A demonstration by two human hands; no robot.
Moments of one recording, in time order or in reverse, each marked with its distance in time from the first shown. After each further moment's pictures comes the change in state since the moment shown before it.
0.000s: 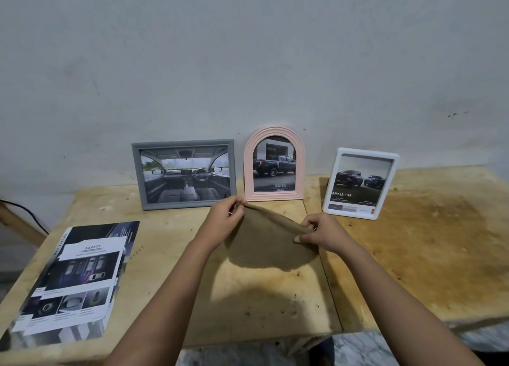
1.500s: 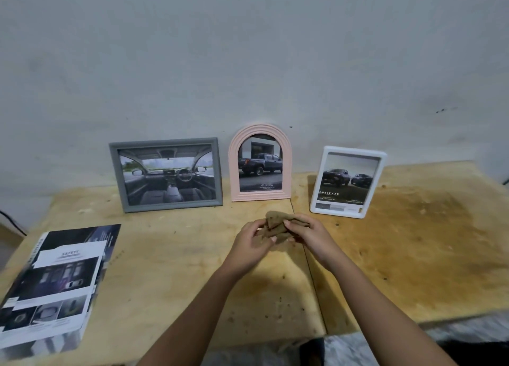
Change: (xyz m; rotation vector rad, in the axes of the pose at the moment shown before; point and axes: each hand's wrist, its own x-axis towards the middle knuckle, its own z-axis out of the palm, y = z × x) left_hand -0.017 0.006 0.103 -0.224 -0.124 -0.128; right_hand -0.003 0.015 0.008 0.776 0.014 -0.033
